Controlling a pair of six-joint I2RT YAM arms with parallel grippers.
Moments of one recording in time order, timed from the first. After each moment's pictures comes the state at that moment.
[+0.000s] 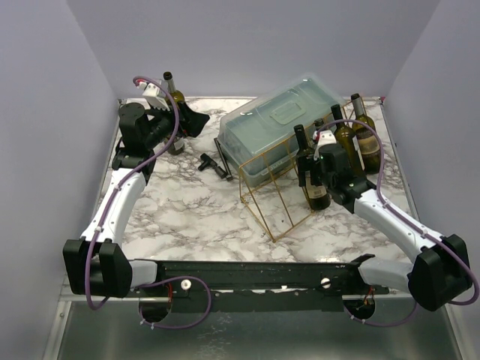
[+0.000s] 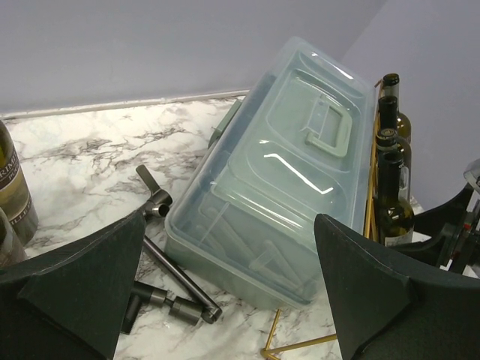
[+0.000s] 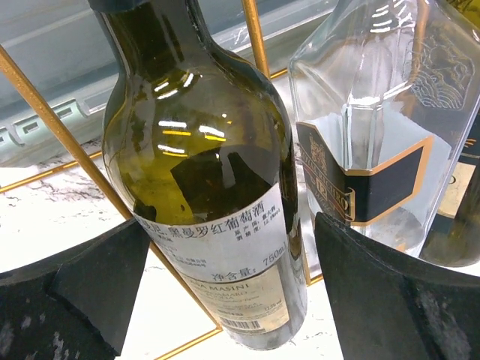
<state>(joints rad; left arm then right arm) -0.09 1.27 1.10 0.12 0.54 -0.36 0.46 1.19 0.80 -0.23 0.24 0.11</state>
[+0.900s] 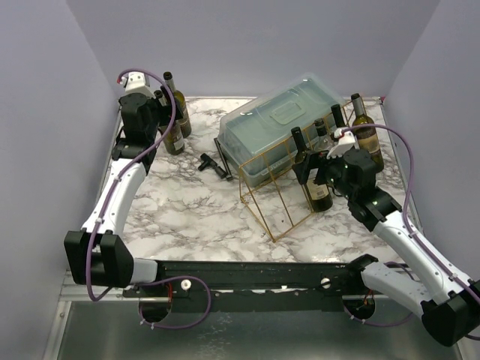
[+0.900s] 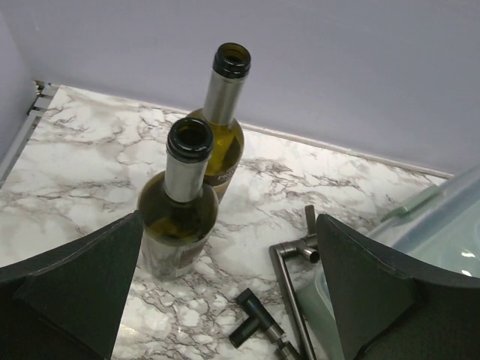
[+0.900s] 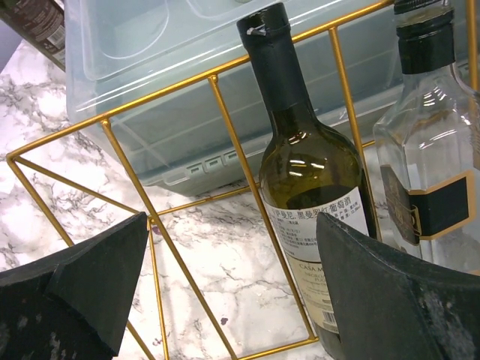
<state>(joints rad) -0.09 1.32 1.20 -0.02 -0.08 -0.29 0.46 0.91 0.79 -0.20 0.03 0.26</state>
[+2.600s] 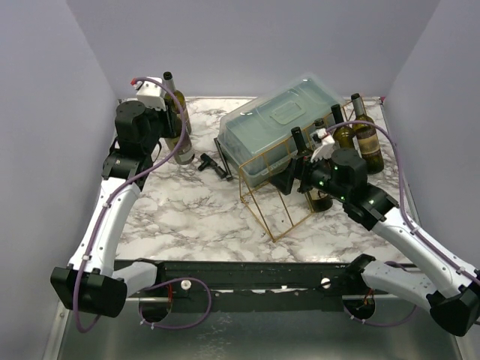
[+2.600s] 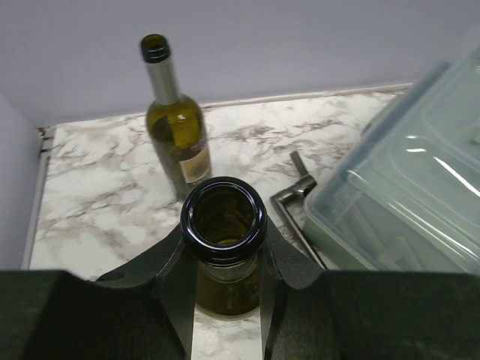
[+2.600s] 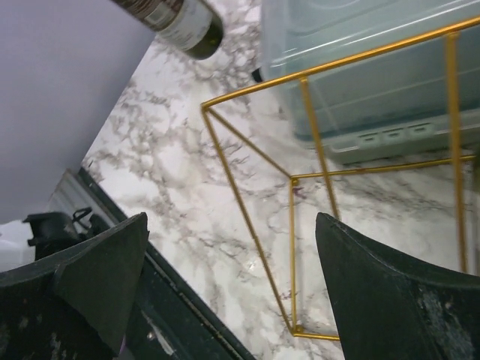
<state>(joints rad) -0.16 1.17 1.23 -0.25 -0.04 -0.03 0.61 0.94 0.89 -0.25 -0.18 0.46</state>
